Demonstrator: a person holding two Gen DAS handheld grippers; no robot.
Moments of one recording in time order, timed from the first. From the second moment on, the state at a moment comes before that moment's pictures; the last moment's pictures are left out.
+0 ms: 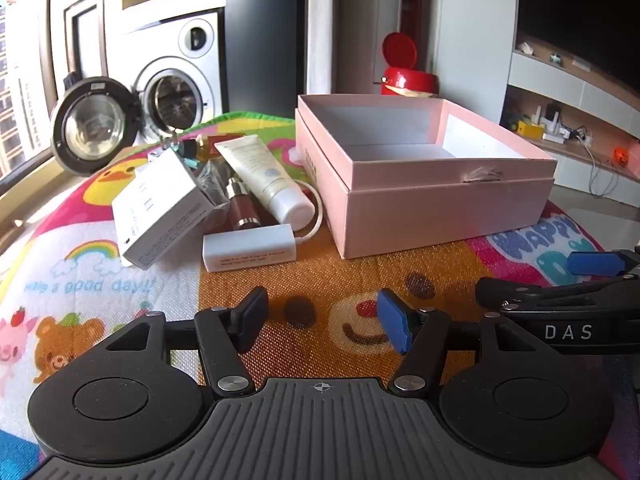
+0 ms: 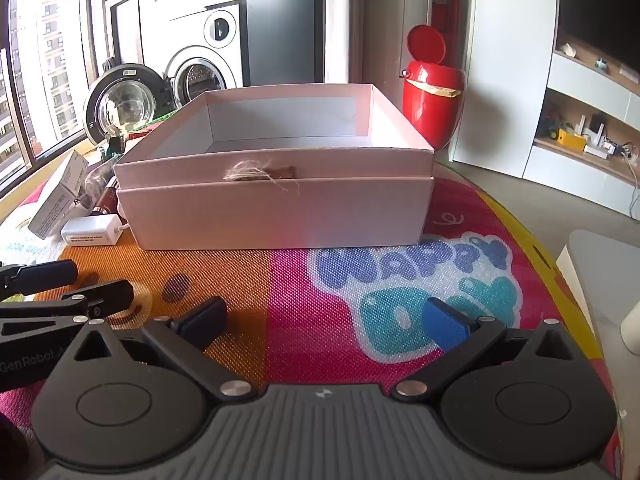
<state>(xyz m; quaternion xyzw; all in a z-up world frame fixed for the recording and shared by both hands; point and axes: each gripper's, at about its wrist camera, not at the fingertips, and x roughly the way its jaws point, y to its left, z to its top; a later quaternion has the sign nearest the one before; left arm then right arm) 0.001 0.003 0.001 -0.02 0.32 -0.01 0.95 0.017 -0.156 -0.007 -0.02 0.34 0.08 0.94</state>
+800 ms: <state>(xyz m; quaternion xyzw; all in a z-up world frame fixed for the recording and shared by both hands) -0.001 0.007 0.002 -0.01 0.32 -0.01 0.95 0.017 -0.156 -0.007 -0.02 0.34 0.08 0.94</state>
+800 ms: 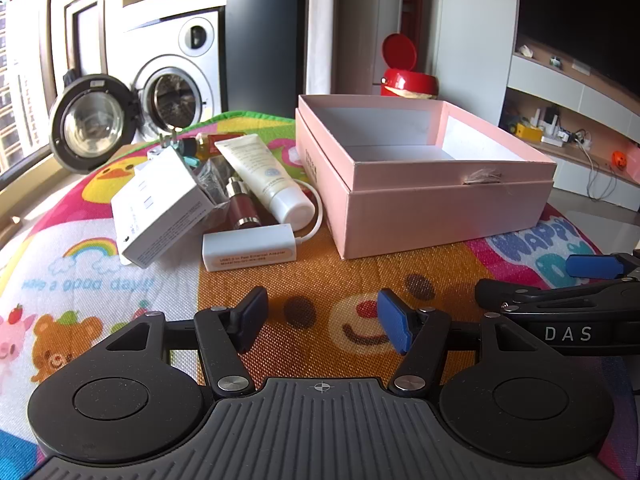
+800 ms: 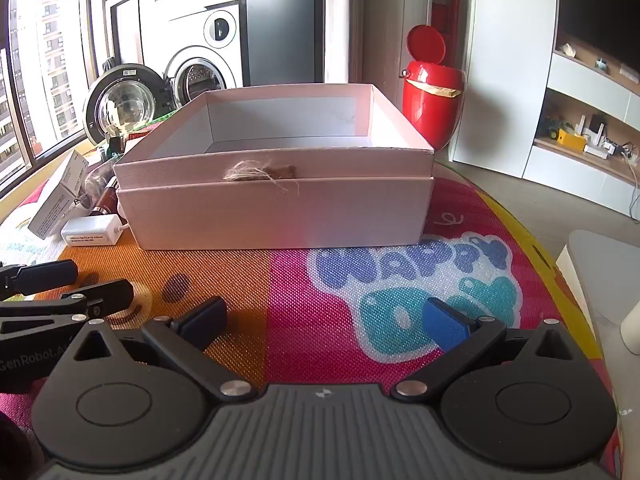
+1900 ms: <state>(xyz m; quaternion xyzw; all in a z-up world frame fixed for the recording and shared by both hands) -0.001 0.000 0.001 0.00 0.32 0.00 0.95 0.017 -0.156 -0.007 -0.02 0.34 0.08 0.94</state>
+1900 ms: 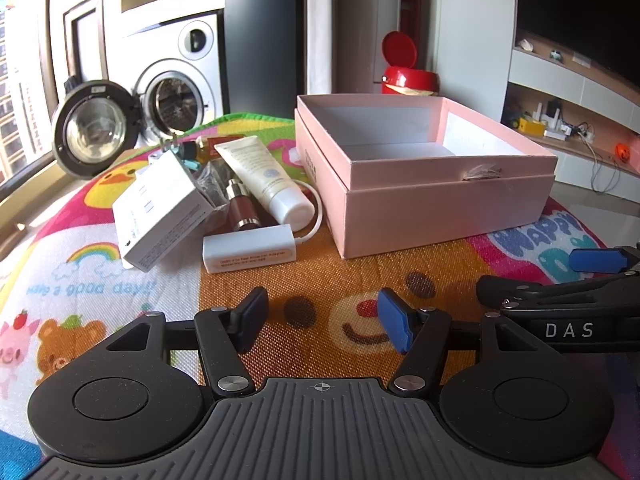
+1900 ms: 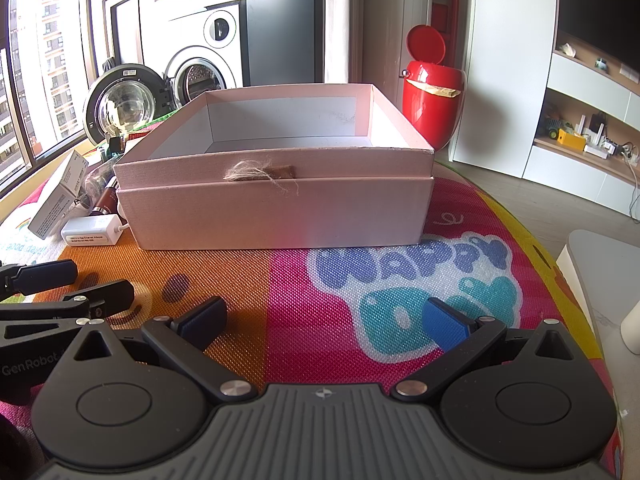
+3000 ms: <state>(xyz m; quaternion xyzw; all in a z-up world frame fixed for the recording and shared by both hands) -0.008 0.024 0.014 -0.05 0.30 -0.01 0.95 0.034 -0.156 0.000 -0.04 0.38 0.10 0.92</state>
